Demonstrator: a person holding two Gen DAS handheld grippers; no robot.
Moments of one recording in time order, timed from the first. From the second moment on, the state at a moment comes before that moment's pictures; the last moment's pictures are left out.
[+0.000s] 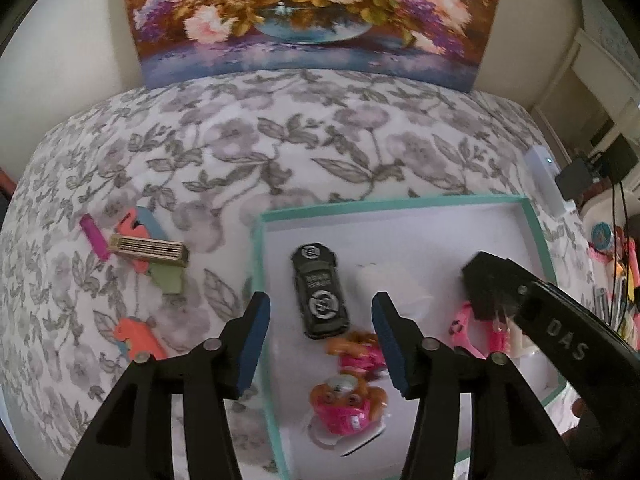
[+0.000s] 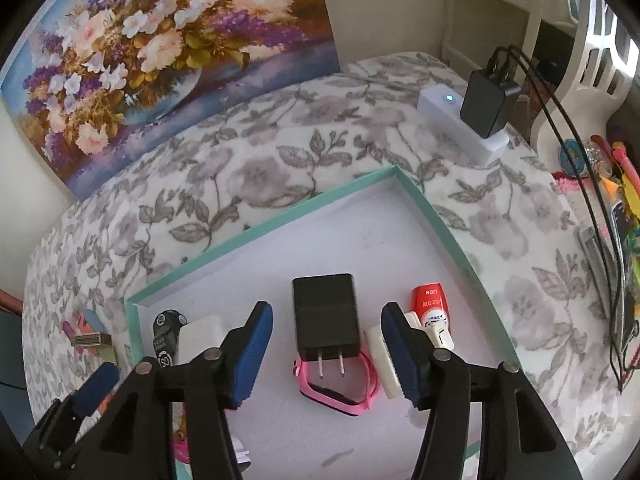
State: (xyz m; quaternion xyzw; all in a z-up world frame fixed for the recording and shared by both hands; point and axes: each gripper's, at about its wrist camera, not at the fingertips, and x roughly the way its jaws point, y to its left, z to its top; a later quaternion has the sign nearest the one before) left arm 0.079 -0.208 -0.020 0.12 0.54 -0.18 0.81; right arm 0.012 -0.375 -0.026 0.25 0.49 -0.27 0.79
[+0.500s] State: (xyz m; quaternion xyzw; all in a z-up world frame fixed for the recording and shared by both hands) left arm 0.105 -0.168 -0.022 0.07 0.56 -0.12 0.82; right arm 0.016 -0.371 -0.032 0.24 0.51 -0.27 0.79
